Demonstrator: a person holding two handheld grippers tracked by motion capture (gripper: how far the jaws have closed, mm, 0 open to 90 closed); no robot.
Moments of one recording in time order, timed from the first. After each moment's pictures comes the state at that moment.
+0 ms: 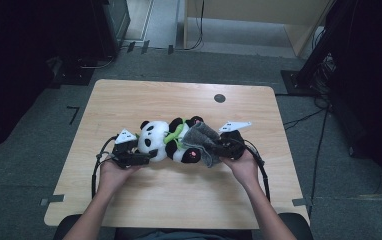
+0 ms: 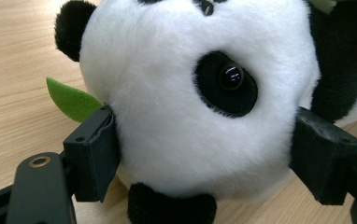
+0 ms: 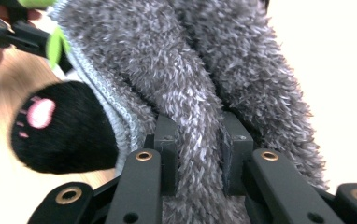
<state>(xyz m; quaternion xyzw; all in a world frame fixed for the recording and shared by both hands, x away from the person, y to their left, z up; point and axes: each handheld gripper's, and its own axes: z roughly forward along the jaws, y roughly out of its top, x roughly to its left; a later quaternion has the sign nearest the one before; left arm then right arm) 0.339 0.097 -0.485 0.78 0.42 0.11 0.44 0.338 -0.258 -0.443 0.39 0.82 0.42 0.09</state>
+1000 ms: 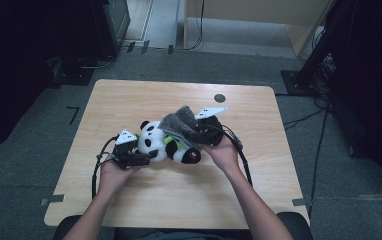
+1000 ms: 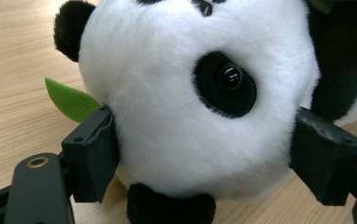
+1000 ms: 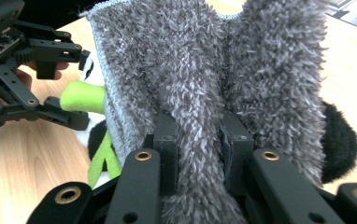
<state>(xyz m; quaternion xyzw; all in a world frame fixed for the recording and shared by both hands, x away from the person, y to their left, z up) 0.337 0.095 -0.485 0.78 0.42 0.11 0.44 0.369 -0.197 -0.418 0.34 0.83 0.44 0.09</state>
